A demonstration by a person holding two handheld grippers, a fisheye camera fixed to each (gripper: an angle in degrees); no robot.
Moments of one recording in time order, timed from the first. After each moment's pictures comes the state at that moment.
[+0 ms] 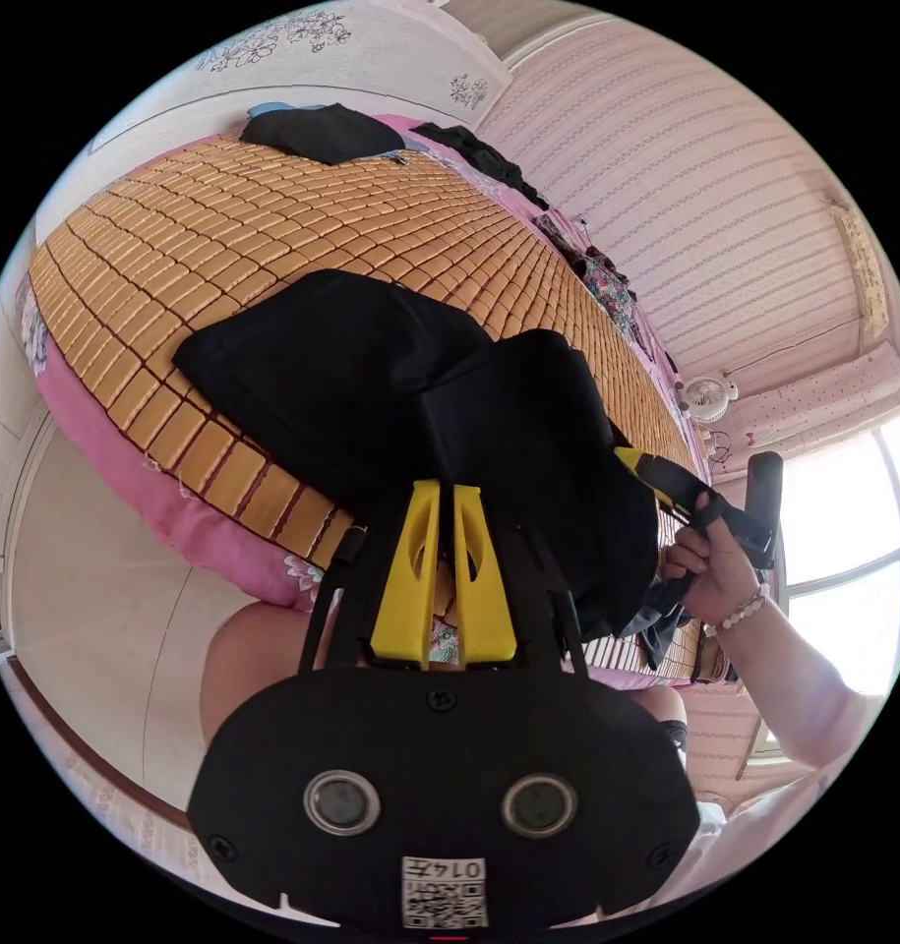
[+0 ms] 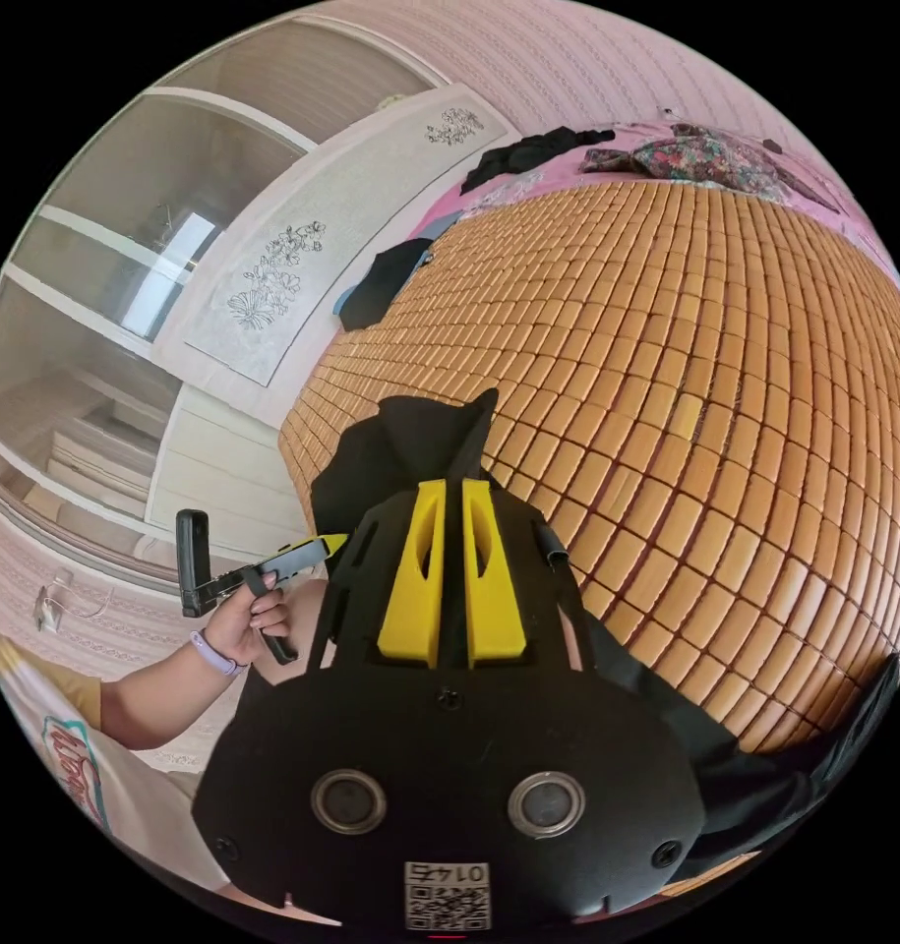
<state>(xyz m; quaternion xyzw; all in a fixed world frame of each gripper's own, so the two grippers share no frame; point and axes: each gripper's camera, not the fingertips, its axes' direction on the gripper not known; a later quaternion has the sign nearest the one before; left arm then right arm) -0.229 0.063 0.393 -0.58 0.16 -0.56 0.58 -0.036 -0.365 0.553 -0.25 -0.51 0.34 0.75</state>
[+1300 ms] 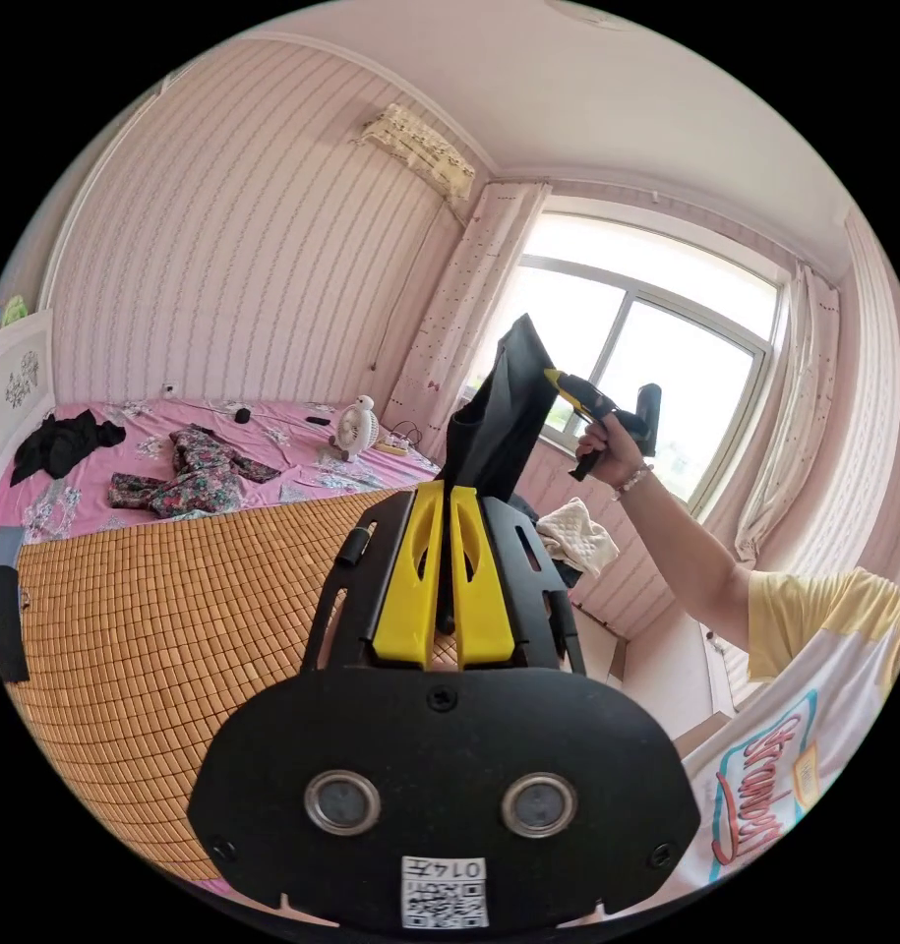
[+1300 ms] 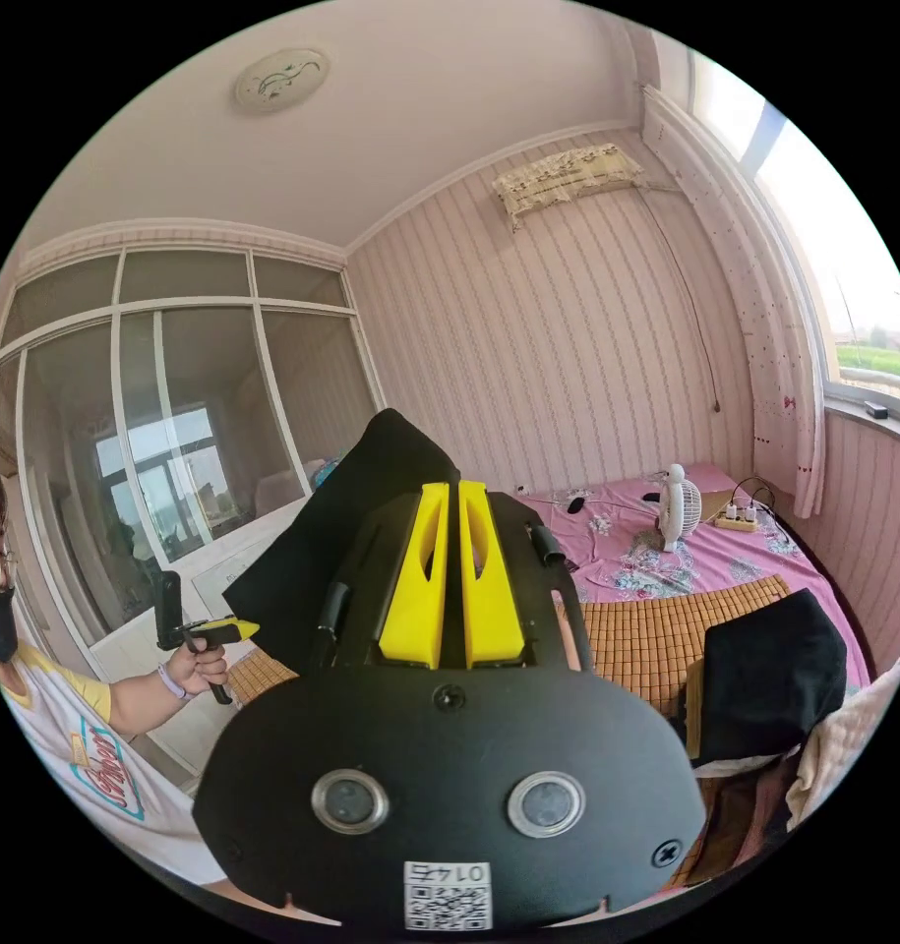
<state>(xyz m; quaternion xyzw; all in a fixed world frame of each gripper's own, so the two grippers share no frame) -0.258 -0.507 0.502 -0.20 0.51 -0.40 0.73 0.493 -0.411 0.126 0.11 -0.19 0.45 0.86</state>
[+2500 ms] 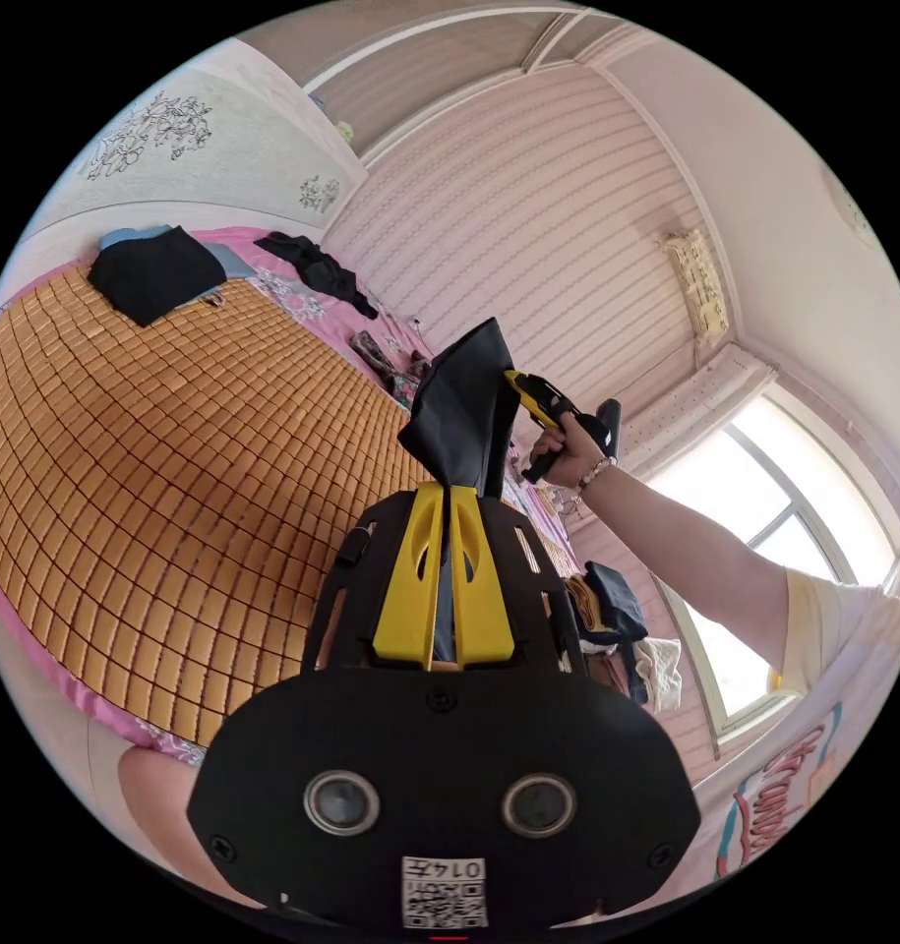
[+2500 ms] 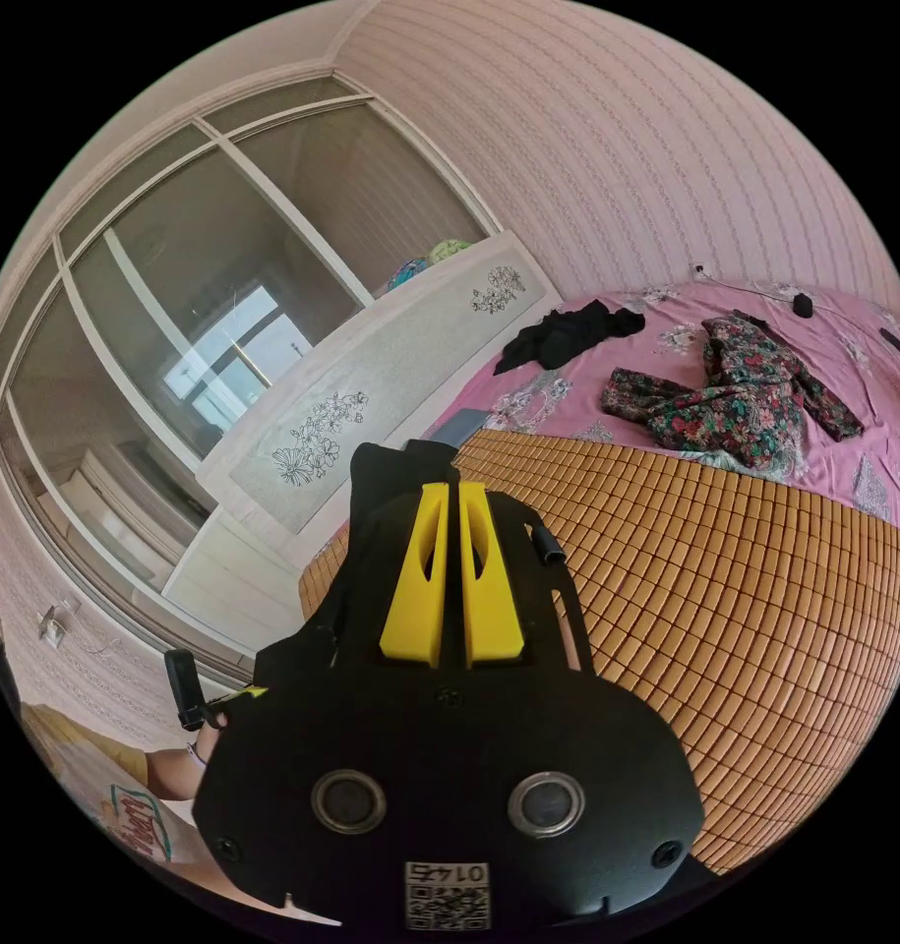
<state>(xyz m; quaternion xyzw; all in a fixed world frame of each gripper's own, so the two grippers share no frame) -0.409 -0.026 0.528 -0.34 0.20 -0.64 0.66 0.121 -0.590 0.596 -0.08 -0.50 0.35 0.79</state>
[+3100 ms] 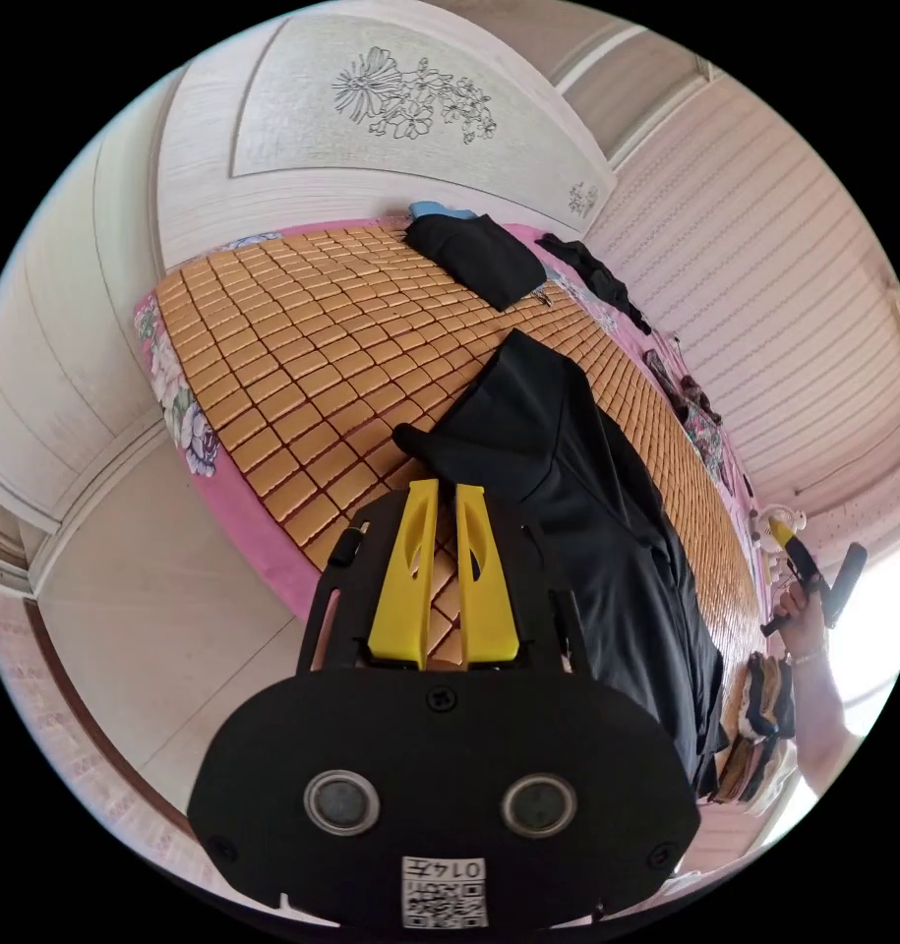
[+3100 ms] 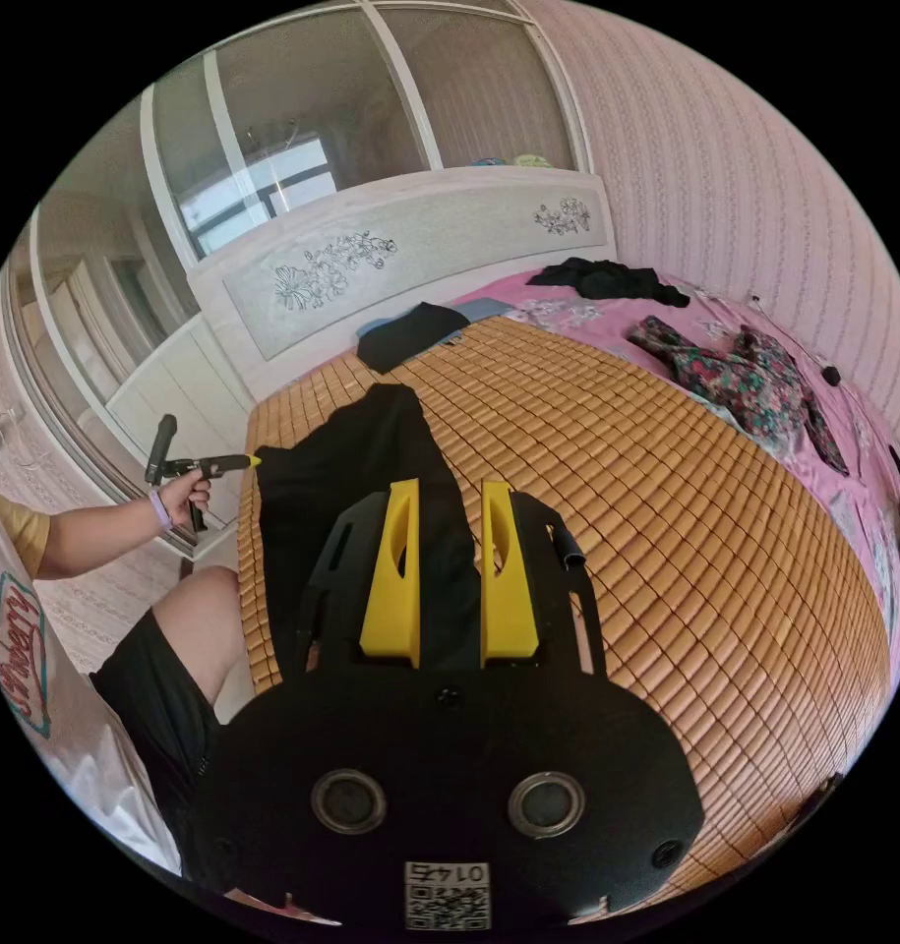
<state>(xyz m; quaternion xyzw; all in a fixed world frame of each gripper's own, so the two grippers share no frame) -0.468 0.219 0.462 -0.59 -0.04 -0.54 0.60 0.008 -0.446 0.544 -0.15 -0.46 0.15 0.86</state>
